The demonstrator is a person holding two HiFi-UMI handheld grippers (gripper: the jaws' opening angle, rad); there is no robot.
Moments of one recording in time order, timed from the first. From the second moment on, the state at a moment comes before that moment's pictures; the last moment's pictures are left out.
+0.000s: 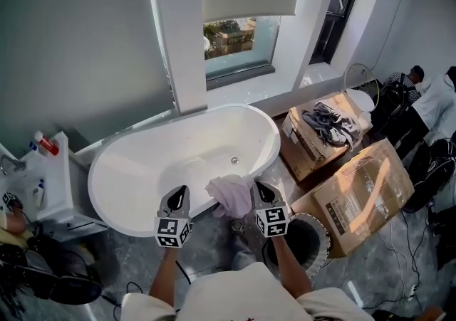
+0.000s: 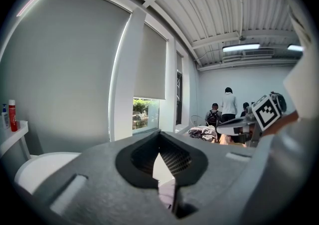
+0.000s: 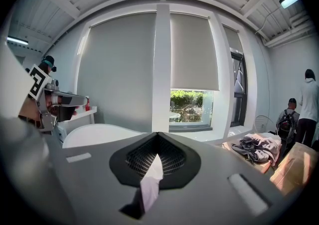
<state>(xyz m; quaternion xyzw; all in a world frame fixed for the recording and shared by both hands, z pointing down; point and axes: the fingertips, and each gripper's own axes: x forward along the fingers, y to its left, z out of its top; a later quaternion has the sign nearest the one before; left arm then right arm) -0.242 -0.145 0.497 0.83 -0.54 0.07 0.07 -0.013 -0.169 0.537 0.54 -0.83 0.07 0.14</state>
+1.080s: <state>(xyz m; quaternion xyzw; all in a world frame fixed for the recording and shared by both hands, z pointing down) -0.202 -0.363 0.469 0.81 -0.58 0.07 0.05 0.003 -0.415 0.514 0.48 -0.87 0.06 0.13</state>
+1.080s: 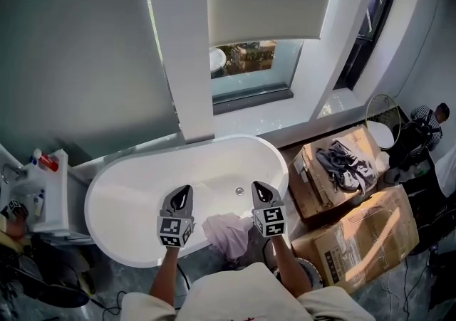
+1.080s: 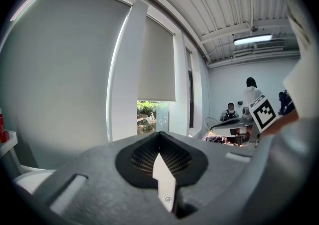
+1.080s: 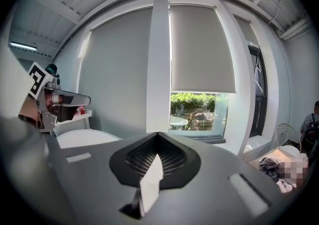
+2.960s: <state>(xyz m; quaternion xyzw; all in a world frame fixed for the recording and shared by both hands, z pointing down) -0.209 -0.367 0.619 0.80 -0.56 0.14 0.18 -0.037 -0.401 0.648 0.44 -0.86 0.15 0.21</state>
